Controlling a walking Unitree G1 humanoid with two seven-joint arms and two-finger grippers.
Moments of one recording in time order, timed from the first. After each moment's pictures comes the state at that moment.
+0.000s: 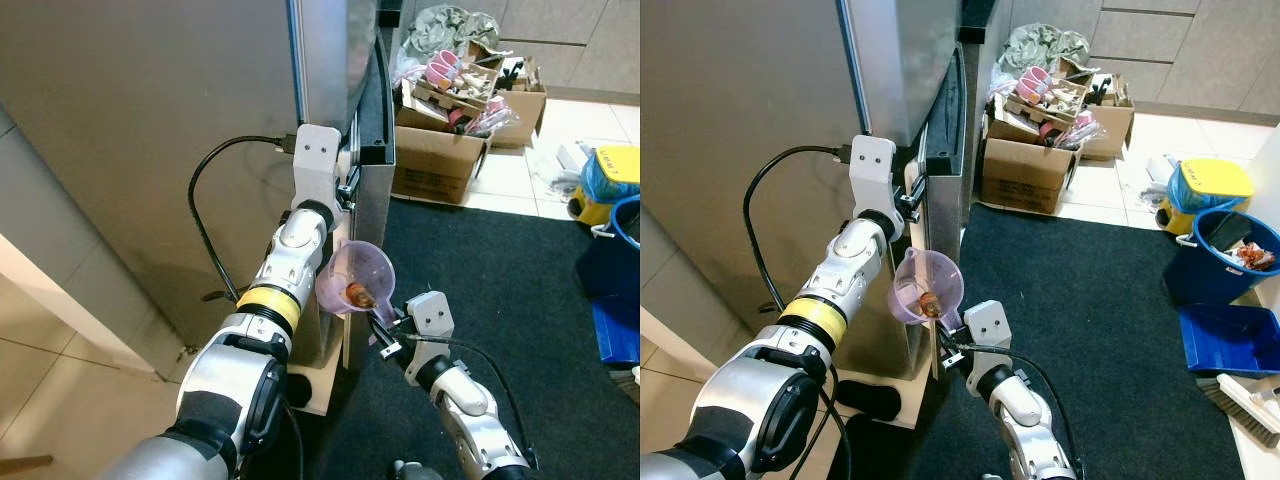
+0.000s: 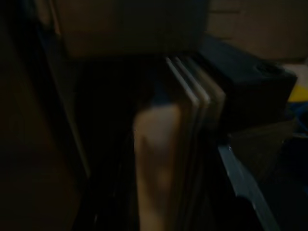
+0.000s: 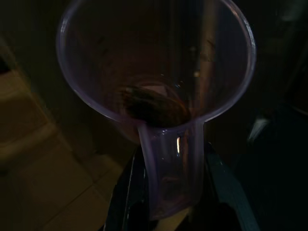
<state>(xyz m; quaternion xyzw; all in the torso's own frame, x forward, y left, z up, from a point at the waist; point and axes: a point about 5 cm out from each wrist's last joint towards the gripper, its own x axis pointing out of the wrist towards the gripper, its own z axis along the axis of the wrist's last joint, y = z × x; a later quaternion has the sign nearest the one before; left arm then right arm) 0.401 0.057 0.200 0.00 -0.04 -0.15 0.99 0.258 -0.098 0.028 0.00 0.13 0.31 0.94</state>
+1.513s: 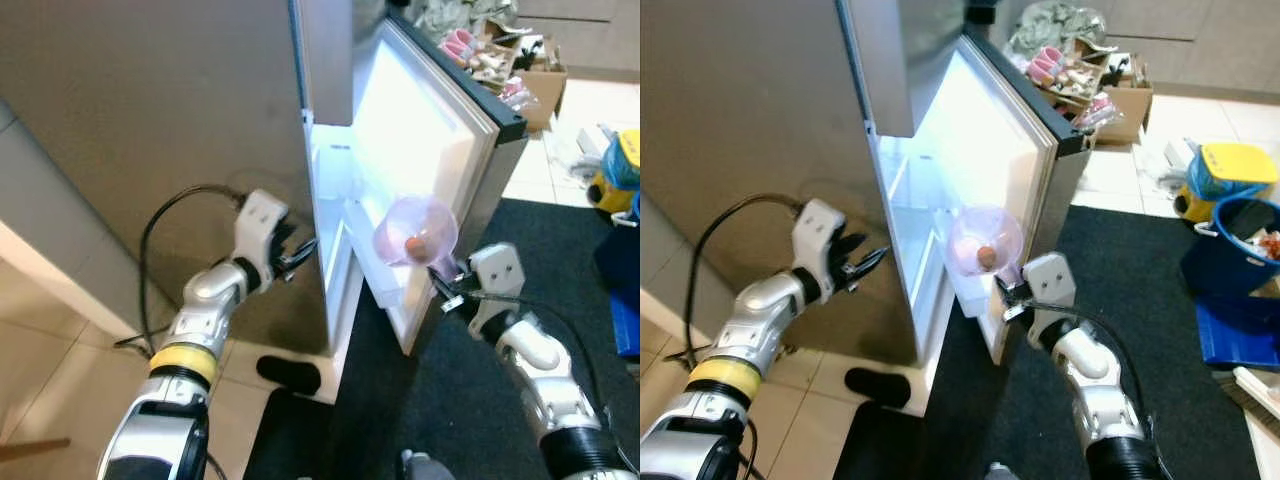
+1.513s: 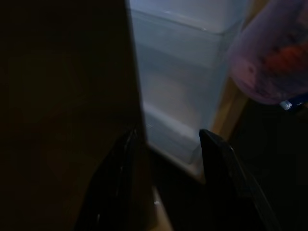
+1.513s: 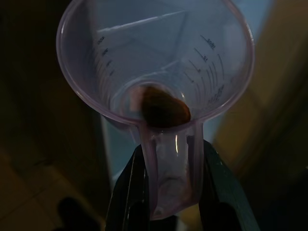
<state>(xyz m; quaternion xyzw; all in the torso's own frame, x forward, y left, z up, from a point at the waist) 0.340 0.171 0.132 0.08 0.02 -0.30 0.95 0.319 -0.172 0.090 -0.08 0.06 0.23 0.97</state>
